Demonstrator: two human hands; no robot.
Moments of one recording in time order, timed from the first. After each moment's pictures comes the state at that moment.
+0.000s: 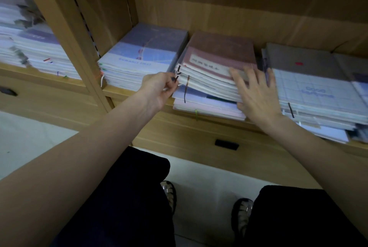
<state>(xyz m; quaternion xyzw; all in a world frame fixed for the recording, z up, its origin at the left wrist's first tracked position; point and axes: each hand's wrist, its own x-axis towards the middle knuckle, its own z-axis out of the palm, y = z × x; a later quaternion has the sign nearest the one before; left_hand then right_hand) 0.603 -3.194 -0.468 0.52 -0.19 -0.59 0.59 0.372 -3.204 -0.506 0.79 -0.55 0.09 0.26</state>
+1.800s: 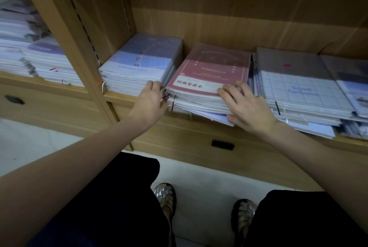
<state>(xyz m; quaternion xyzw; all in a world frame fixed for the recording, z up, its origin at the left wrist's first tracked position) 0.619 -3.159 -0.493 0.66 -0.71 -0.06 0.24 0.363 -3.169 -0.495 0.86 -0.42 0.09 0.26</state>
